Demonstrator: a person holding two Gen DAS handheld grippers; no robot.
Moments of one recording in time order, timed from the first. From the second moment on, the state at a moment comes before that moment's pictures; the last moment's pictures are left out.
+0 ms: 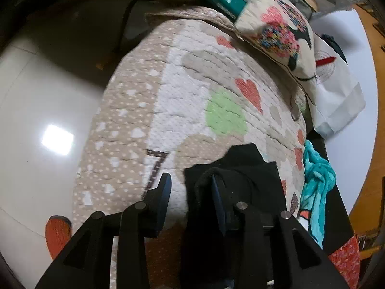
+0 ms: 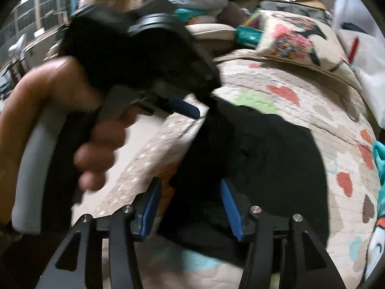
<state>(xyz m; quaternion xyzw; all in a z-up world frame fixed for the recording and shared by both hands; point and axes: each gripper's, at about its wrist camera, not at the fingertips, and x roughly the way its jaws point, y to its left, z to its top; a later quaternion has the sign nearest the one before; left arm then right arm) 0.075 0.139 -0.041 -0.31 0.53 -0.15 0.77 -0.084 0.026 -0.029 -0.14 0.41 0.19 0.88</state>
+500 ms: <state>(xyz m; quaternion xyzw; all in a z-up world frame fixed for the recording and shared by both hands) 0.045 0.124 0.010 -0.19 0.45 -0.09 0.87 -0.100 -0.083 0.033 -0.03 0.37 0.11 0.92</state>
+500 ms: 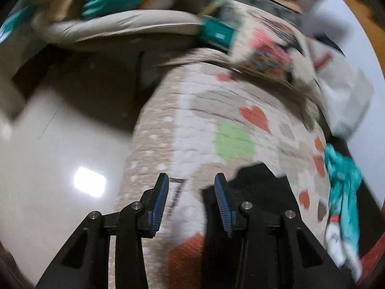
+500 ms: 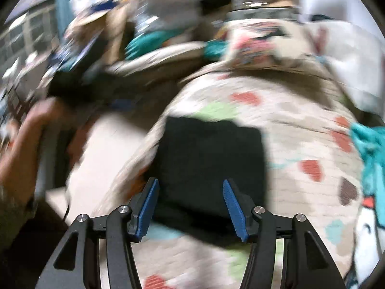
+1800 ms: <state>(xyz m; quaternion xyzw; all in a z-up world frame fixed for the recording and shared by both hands) -0.092 0.066 -0.013 -0.05 0.41 0.02 0.91 -0.083 -0.163 0.008 0.06 0.43 0.05 0.90</state>
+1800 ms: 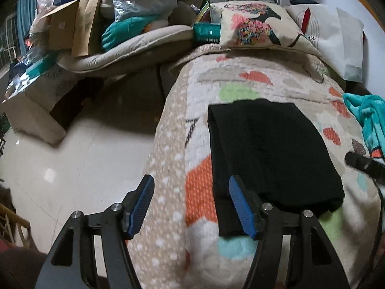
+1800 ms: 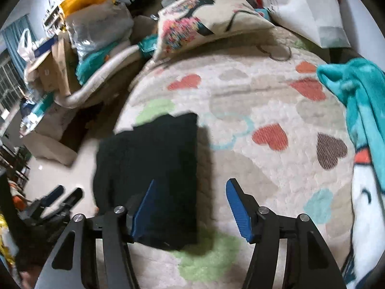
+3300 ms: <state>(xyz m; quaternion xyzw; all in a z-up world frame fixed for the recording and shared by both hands) -0.148 0.036 0.039 -0.03 0.37 -0.01 0.93 -0.122 -0.149 0.009 0.05 0.40 0.04 0.92</state>
